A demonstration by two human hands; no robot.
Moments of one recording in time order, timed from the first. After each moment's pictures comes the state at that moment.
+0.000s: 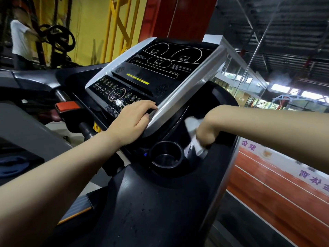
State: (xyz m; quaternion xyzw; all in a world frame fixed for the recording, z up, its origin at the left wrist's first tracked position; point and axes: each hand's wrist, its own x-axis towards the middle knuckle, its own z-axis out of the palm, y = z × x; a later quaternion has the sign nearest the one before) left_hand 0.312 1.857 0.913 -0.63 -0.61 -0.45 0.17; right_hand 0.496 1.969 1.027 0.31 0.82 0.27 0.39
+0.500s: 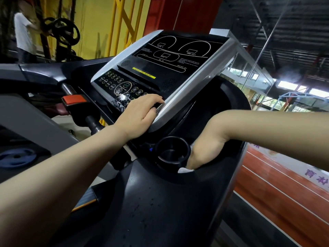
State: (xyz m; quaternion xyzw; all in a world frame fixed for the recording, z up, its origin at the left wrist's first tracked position) left_hand 0.311 1.859 0.913 -0.63 -0.60 -0.46 0.16; right_hand 0.505 1.905 1.009 0.27 0.83 0.08 0.49
